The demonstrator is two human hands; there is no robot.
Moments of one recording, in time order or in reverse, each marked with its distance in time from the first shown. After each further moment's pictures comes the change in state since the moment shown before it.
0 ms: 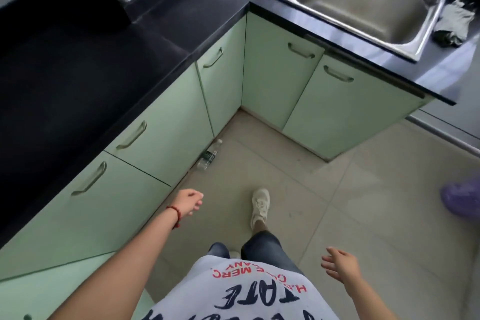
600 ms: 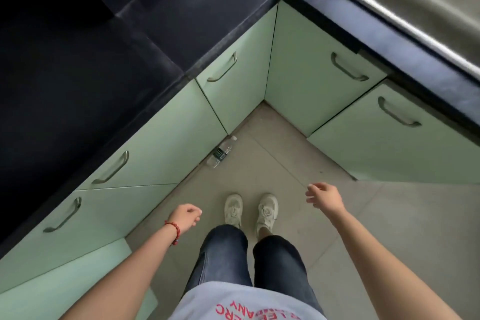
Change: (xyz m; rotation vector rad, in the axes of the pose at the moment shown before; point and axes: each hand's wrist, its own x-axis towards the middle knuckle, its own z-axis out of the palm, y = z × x) left_hand 0.117 0.061 0.004 0.028 0.096 -0.280; right_hand 0.128 -0.300 0.114 -0.403 -0.245 -0.293
